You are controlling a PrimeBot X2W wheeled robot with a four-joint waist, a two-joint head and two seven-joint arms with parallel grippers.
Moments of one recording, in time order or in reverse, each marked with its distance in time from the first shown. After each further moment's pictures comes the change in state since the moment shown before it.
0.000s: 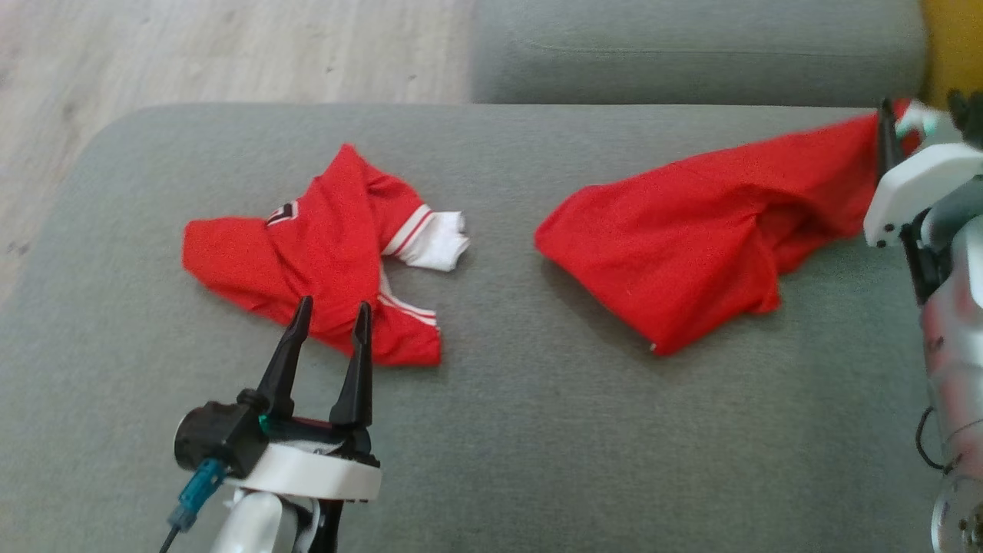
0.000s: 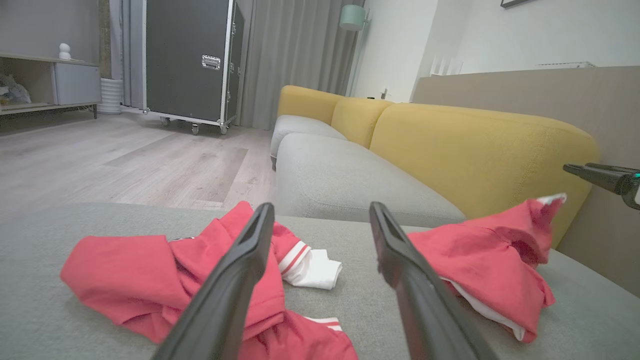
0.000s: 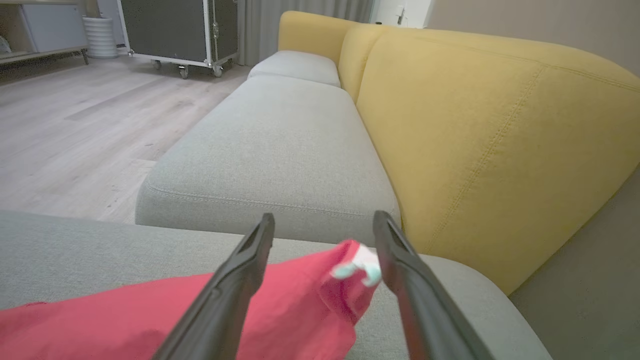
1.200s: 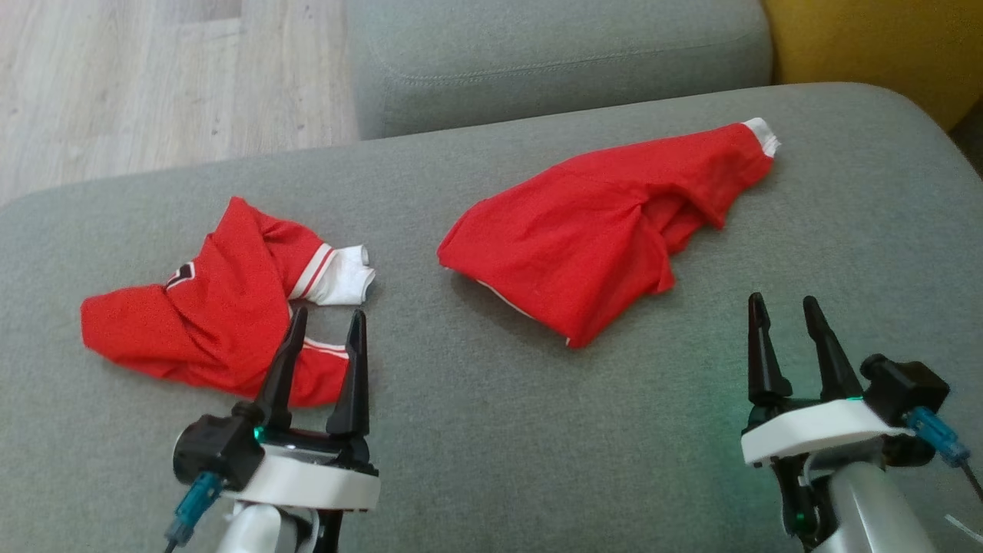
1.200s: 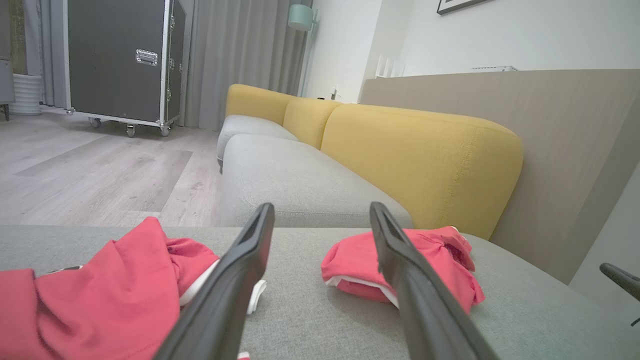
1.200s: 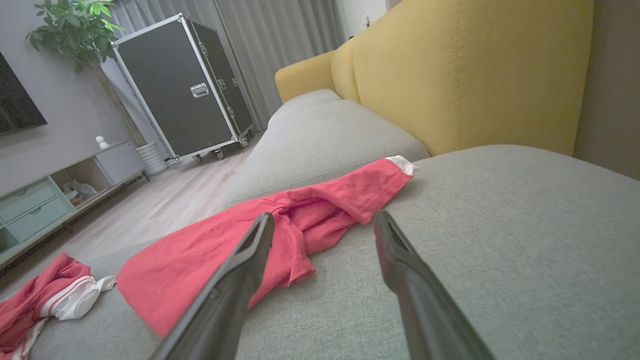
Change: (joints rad) left arm 0.034 -0.021 0.027 -0.018 0.000 0.000 0.000; right arm 0.707 0.174 0.274 -0.609 0.557 0.000 -0.159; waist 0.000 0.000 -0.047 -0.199
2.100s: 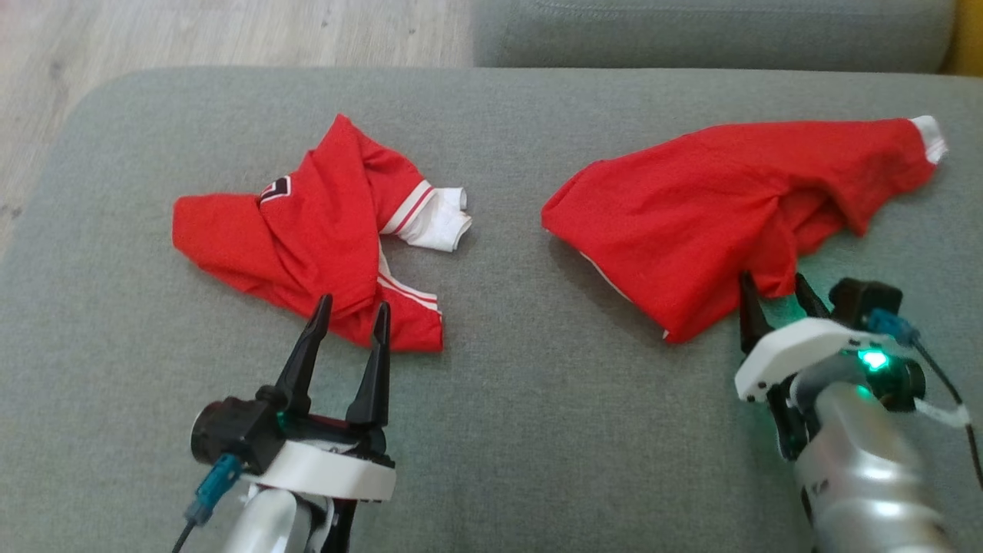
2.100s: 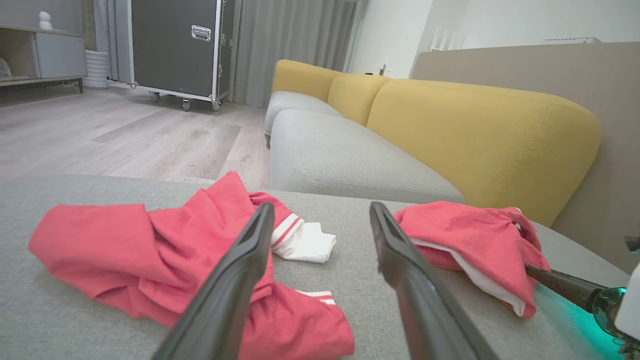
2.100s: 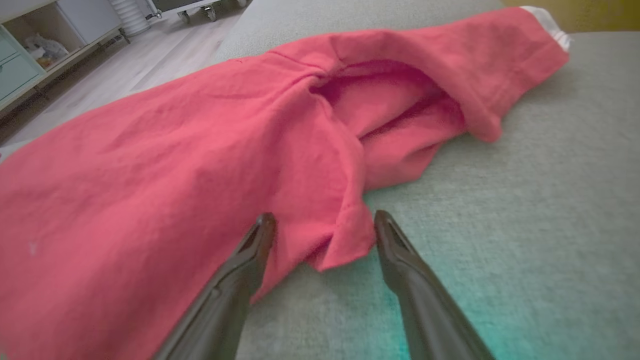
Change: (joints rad) left arm -0.047 0.019 -0.064 0.027 -0.002 0.000 0.000; right arm -0.395 -0.001 -0.141 0.630 -0.207 0.000 0.030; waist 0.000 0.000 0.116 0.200
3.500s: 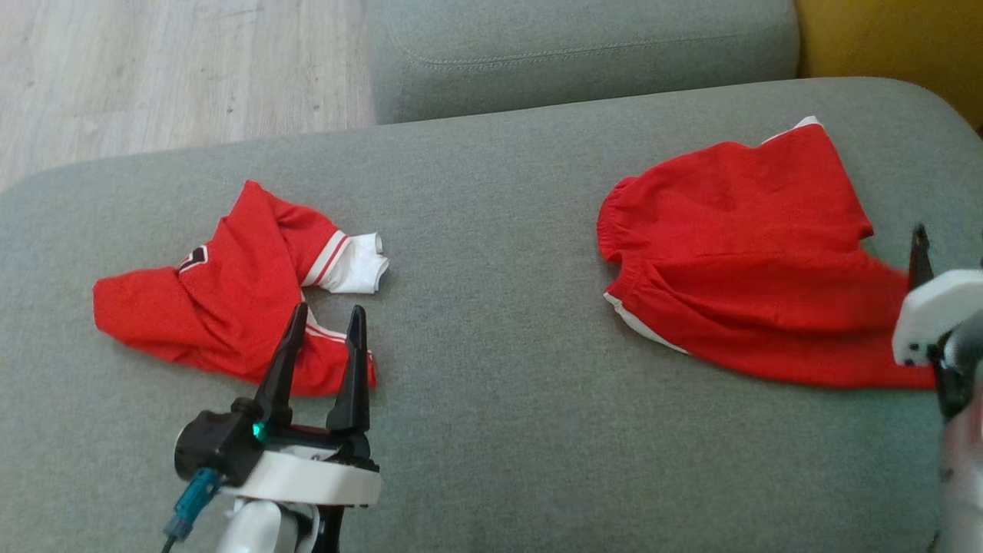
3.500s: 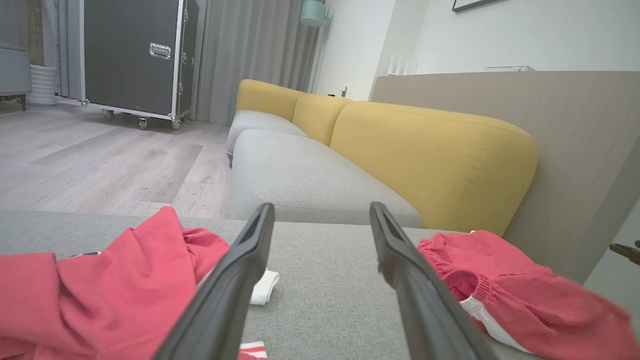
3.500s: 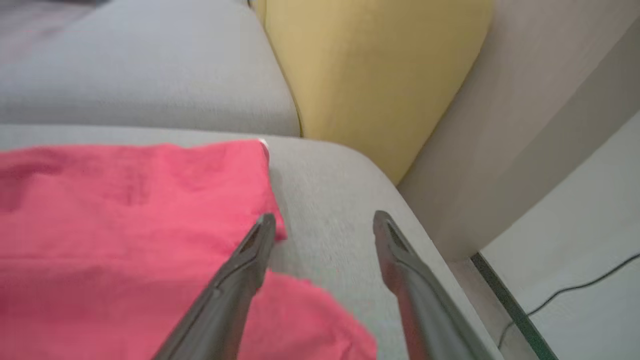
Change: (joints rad) left arm 0.038 -0.023 0.062 -0.024 -0.010 0.000 0.000; right arm 0.086 -0.121 -0.240 -0.449 -0.377 0.000 0.301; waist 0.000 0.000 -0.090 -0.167
